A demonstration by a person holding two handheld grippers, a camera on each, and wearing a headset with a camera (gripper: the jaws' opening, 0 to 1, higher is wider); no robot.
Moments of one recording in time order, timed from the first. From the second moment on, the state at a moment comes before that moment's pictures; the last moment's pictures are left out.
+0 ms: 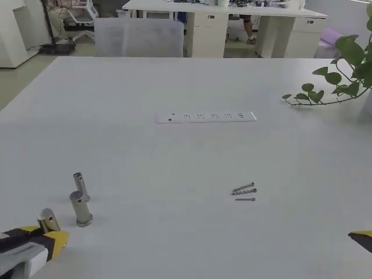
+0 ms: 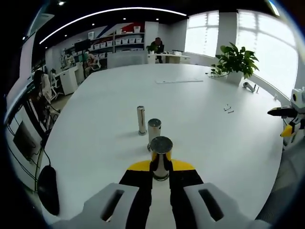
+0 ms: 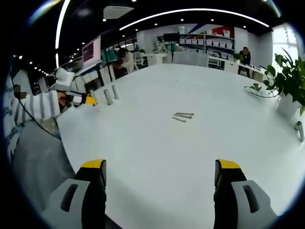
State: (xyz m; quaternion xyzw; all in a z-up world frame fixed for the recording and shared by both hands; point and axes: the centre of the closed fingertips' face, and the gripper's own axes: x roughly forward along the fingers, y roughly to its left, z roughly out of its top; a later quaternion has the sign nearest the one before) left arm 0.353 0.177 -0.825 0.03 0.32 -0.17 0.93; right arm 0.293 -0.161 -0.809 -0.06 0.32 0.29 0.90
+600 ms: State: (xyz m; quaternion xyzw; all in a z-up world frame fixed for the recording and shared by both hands) left arm 0.358 0.102 -0.839 0.04 0.32 -0.23 0.92; right arm 0.296 -0.152 -0.798 -0.01 0.29 0.31 0.91
